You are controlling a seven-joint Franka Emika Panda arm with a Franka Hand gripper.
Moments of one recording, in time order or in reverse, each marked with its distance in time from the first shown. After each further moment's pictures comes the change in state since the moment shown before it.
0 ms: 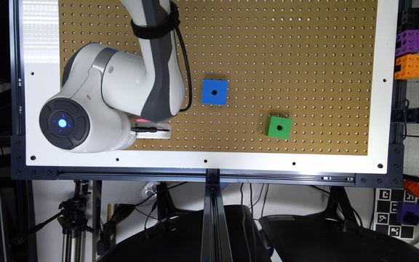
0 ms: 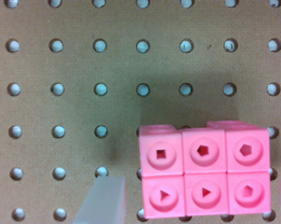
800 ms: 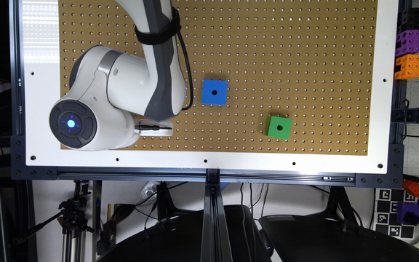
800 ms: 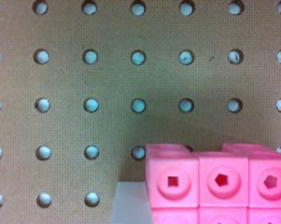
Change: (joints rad) arm -0.001 0.028 0.000 -0.001 -0.001 0.002 0.001
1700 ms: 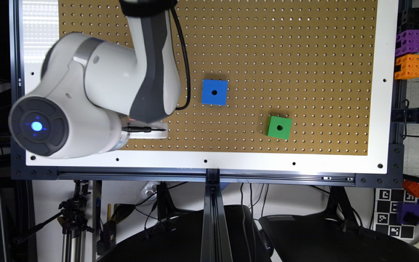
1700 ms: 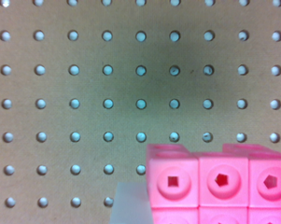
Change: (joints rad) arm -0.001 -0.138 0.000 0.000 0.001 -0.146 0.000
